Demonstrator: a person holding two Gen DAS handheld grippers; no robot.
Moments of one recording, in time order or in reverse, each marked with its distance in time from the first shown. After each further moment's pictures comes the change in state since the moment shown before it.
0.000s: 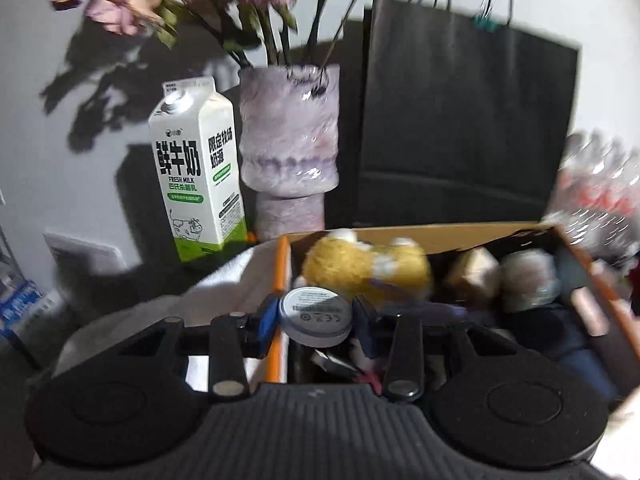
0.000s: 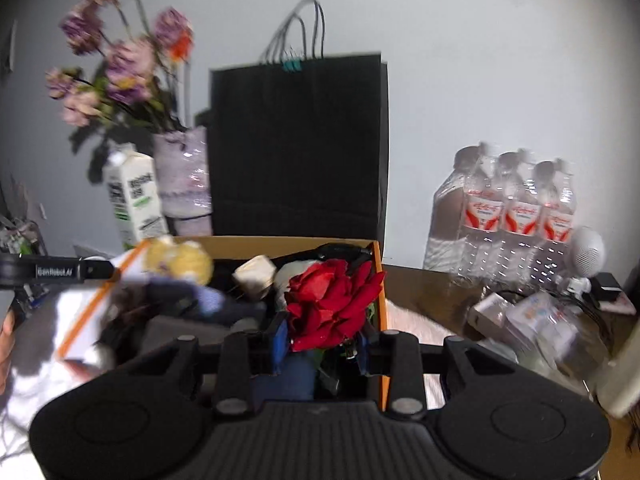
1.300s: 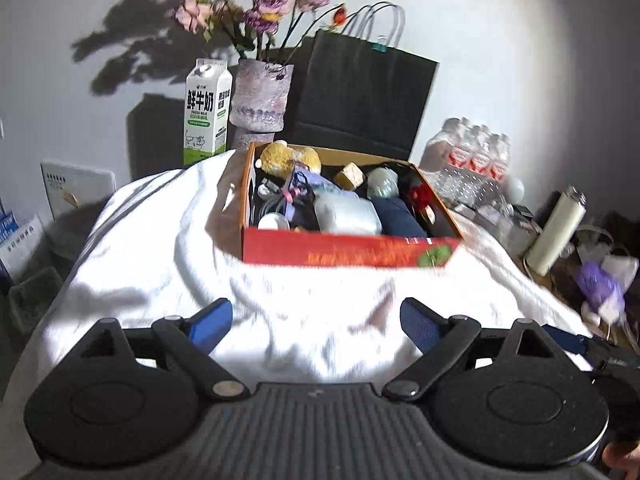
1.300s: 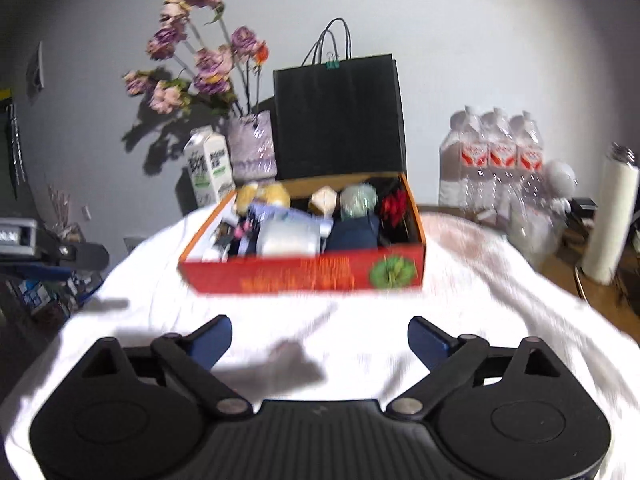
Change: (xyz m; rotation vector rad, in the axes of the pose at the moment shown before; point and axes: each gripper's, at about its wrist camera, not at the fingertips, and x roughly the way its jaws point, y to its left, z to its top) left arm -0.280 0.003 -0.143 -0.098 0.014 -0.196; right arm -0.205 0.060 -0.161 0.099 -0.051 0.075
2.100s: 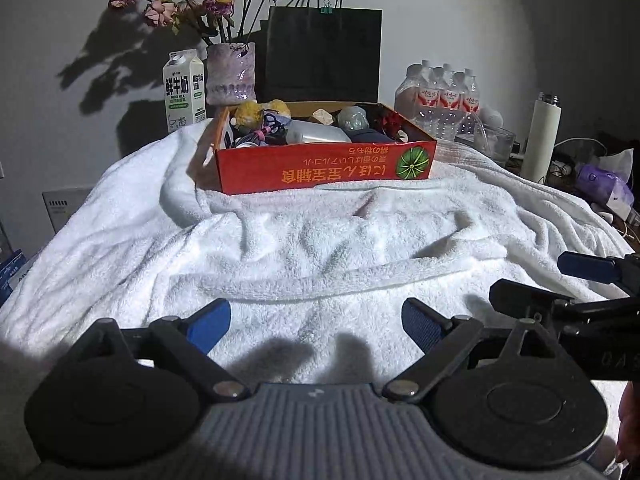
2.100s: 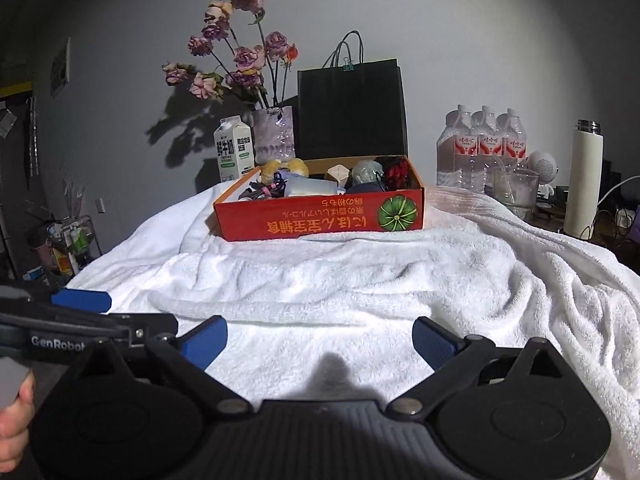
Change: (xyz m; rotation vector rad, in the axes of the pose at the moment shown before) left arm 0.010 -0.036 -0.127 0.151 -0.039 0.034; right arm -0.043 0.021 -0.101 -0.052 -0.078 -0.001
